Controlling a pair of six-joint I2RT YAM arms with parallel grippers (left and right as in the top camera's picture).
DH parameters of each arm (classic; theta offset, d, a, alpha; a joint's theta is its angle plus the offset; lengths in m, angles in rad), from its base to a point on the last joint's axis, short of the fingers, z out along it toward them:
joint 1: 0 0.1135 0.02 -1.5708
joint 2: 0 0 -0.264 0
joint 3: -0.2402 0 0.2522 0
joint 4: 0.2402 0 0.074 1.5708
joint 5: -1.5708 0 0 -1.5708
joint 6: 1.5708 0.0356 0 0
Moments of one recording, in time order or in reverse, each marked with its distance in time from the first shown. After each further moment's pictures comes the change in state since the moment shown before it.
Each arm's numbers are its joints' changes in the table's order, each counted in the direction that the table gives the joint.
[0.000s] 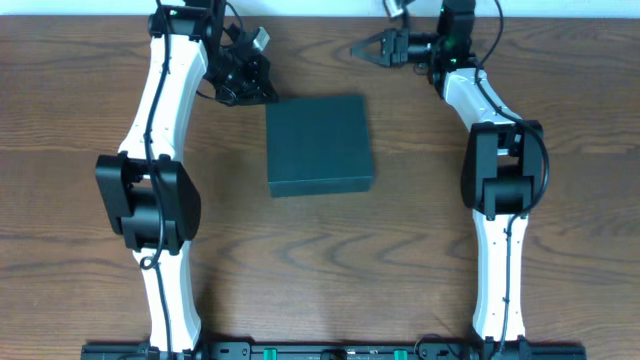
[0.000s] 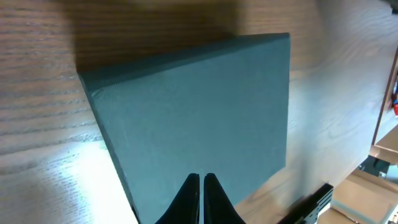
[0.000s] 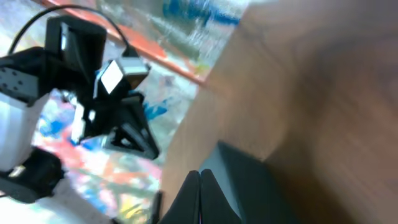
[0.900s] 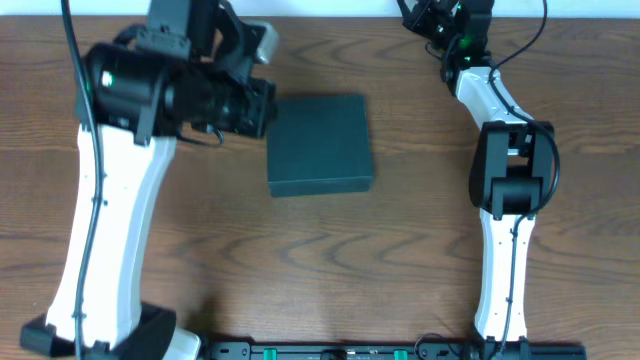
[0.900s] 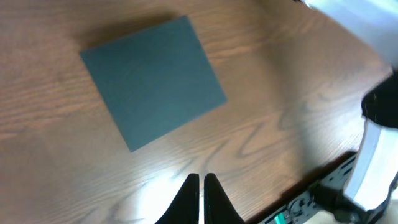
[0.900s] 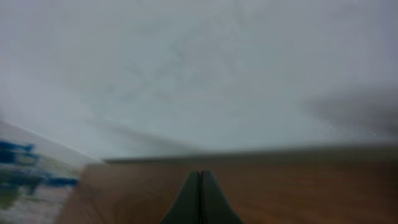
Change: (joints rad) left arm -0.227 -0.569 0.000 0.212 0.266 0.005; right arm -0.038 -0.027 0.000 0.108 -0.885 -0.191
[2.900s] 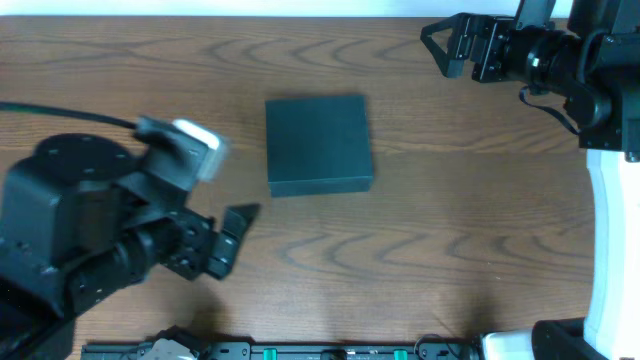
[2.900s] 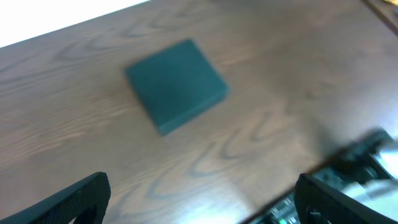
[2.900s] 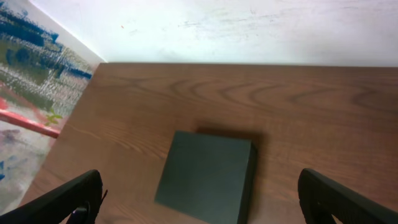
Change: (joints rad) left arm -0.141 -0.421 -0.004 0.138 0.254 -0.002; right arm 0.060 -0.996 0.000 1.374 -0.105 -0.470
